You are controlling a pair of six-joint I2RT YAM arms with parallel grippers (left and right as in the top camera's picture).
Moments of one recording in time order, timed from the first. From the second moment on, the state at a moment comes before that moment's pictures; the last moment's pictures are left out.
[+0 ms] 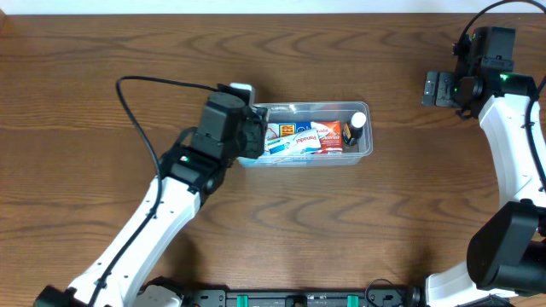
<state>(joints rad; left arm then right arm) -0.45 1.34 0.98 -0.43 -0.02 -0.29 -0.14 1.72 1.44 -0.75 0.10 -0.02</state>
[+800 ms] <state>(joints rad) -0.45 1.54 0.98 -0.38 -0.04 -0.36 -0.14 1.72 1.44 -0.75 0.10 -0.02</state>
